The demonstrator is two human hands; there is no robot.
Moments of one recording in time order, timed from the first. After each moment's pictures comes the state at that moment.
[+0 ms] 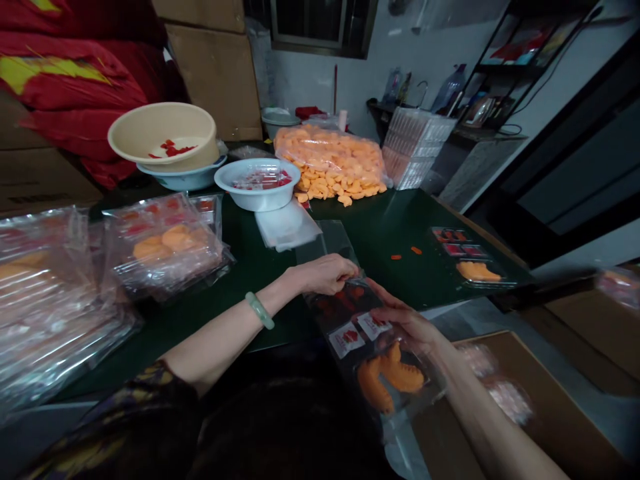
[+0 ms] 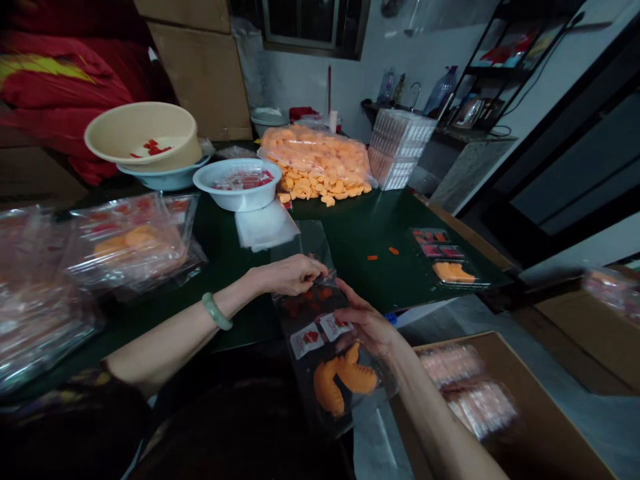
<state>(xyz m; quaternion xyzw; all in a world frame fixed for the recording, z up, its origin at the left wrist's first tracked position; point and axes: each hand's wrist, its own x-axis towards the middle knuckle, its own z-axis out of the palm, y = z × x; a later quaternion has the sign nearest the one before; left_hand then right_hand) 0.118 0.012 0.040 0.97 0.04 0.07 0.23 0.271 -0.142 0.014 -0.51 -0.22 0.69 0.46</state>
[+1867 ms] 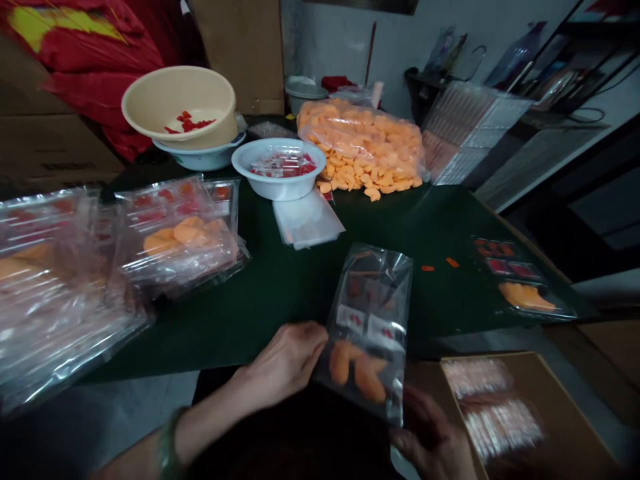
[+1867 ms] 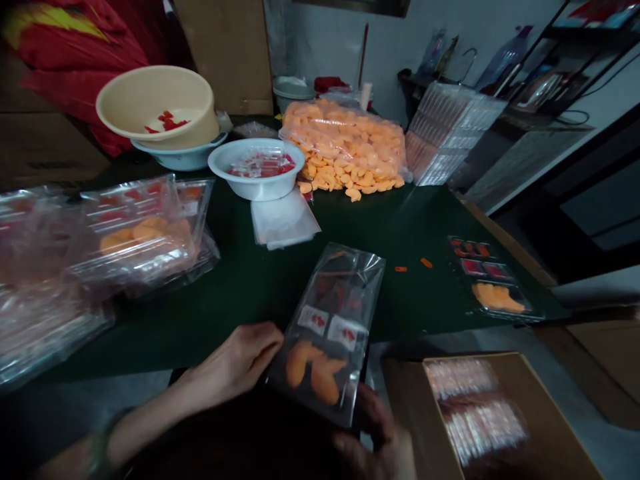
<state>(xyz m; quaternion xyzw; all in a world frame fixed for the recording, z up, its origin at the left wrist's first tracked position) 0.014 -0.071 0.014 0.88 0.31 0.10 0.35 0.214 -0.234 -0.025 -0.71 -0.32 0.41 0.48</state>
